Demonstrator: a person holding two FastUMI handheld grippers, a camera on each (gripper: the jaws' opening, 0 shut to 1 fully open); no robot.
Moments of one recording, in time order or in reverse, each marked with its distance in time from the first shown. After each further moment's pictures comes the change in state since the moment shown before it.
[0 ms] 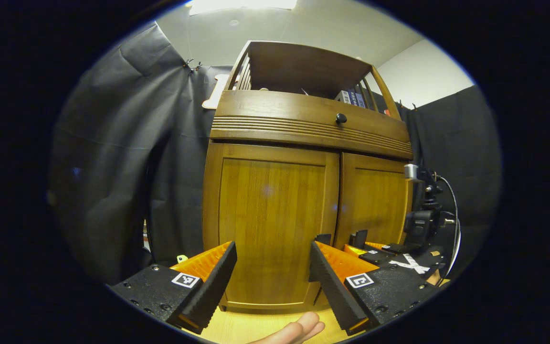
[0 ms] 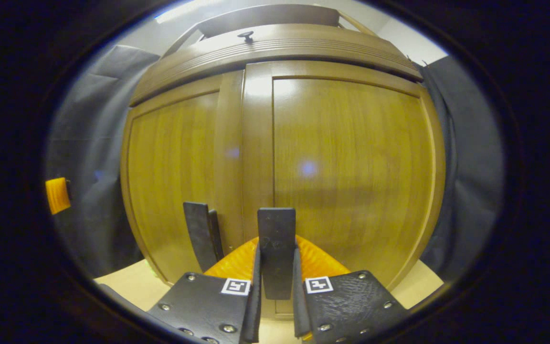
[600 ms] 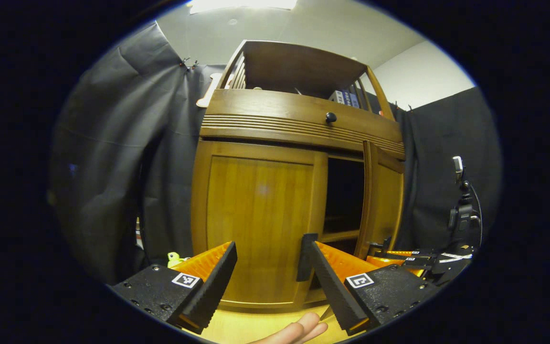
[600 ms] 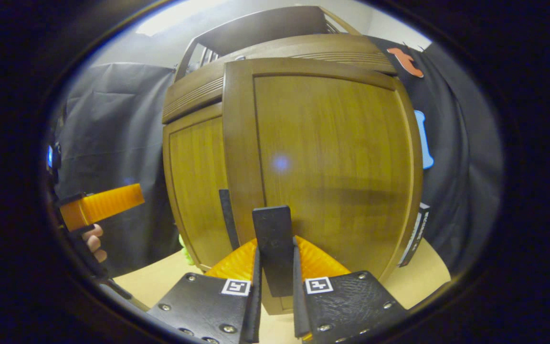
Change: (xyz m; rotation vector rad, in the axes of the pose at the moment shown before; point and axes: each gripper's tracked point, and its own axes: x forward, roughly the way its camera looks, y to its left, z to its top) left arm -0.001 -0.033 -0.007 -0.017 0.009 -0.070; right arm -0.002 0.004 0.012 0.095 0.067 0.166
